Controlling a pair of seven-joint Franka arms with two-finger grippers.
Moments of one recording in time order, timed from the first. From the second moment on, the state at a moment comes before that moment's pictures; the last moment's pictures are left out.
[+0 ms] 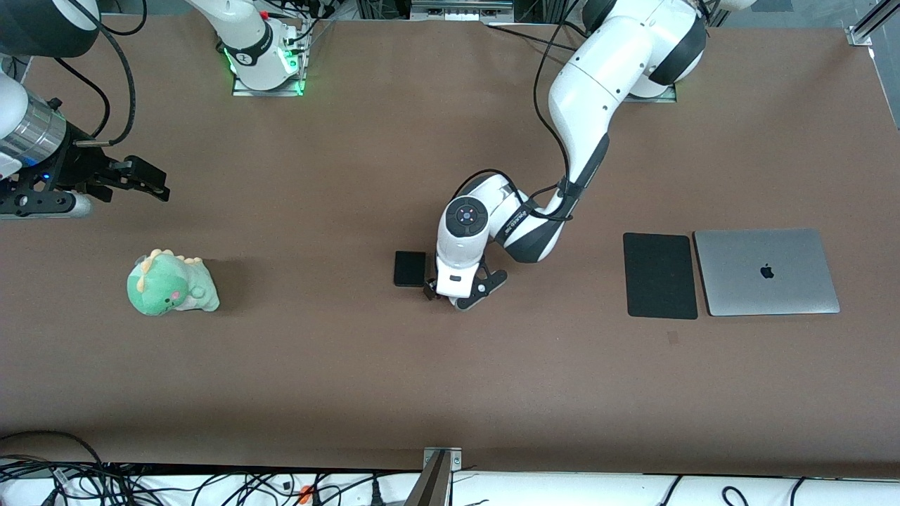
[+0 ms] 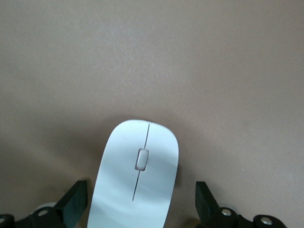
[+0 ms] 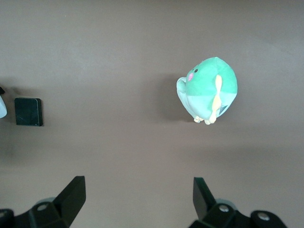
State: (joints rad) left arm -0.59 1.07 -0.17 -1.09 0.14 2.25 -1.42; right arm 0.11 0.06 -0.04 -1.64 0.04 1.69 0.05
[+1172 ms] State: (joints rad) left arm -0.36 0.99 -0.17 -1.10 0.14 2.11 -0.87; right arm 0.23 0.16 -0.04 -1.65 0.04 1.77 0.13
